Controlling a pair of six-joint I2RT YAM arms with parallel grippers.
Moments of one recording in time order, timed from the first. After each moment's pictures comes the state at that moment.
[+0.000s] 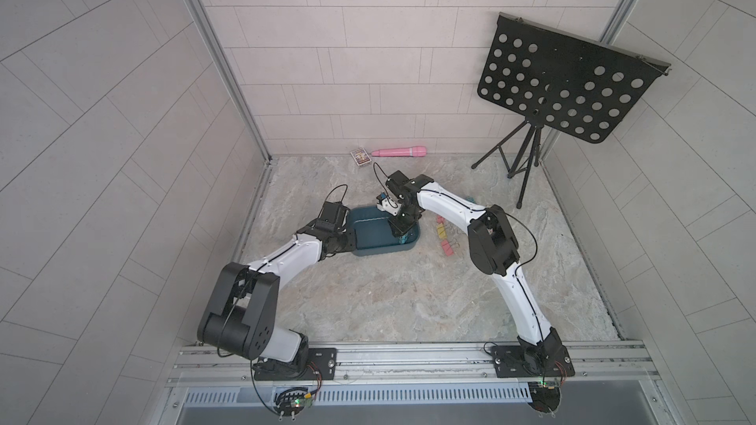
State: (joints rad) left arm -0.29 1.46 0.78 -0.34 0.07 -0.37; right arm 0.62 2.38 2.08 -1.08 -0.20 -0.14
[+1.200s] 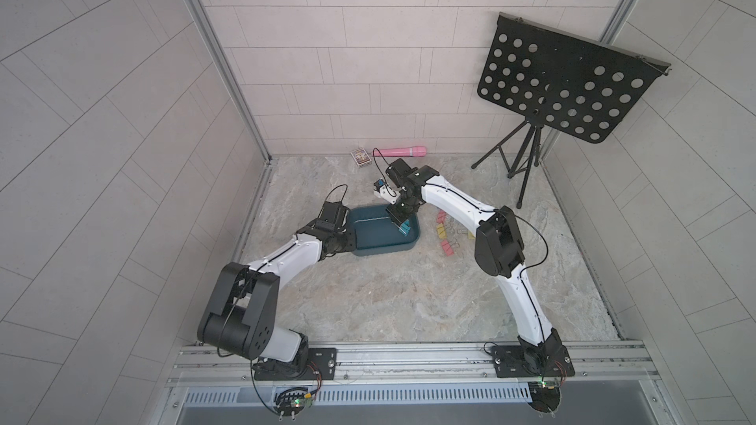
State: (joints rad) left arm -0.29 1.46 0.78 -0.34 0.07 -0.37; right arm 0.62 2.31 2.14 -1.05 -0.20 -0.15
